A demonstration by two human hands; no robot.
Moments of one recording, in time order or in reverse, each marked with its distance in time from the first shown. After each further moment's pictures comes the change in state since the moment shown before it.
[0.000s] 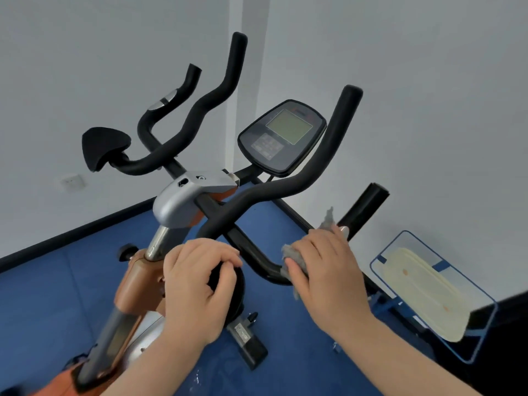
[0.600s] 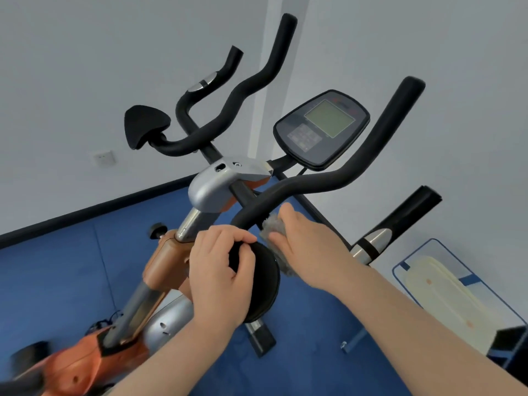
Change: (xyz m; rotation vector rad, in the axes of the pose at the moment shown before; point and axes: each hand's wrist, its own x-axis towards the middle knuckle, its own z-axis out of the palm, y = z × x) left_hand -0.008 -0.011 0.005 -0.079 0.155 -0.233; right_hand 0.065 -0.039 0.020 0.164 -0.492 -0.059
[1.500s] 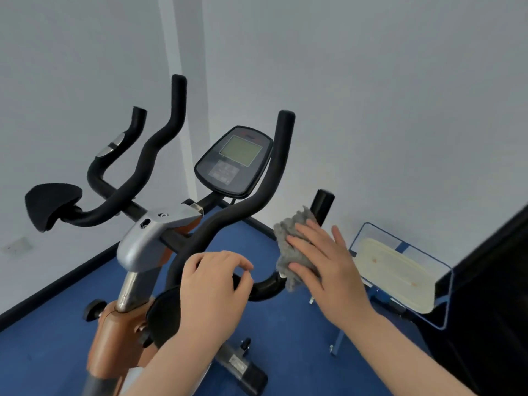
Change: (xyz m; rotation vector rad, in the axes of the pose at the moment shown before) left_hand 0.028 0.046 0.029 0.332 -0.532 0.269; right_hand -0.095 0.071 0.001 0.017 0.695 0.092
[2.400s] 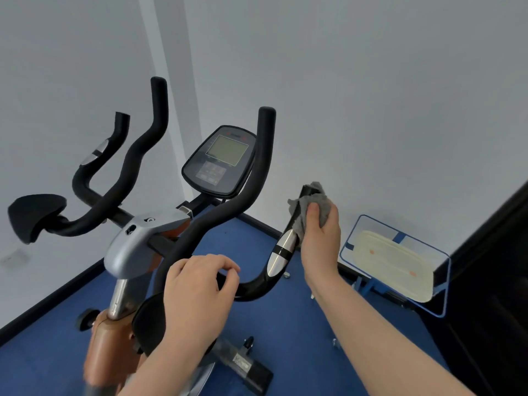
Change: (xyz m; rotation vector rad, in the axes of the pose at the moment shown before) left_hand 0.001 0.000 0.003 0.002 0.041 -0.031; right_hand 0.047 -0.004 0.026 0.865 0.503 0.816
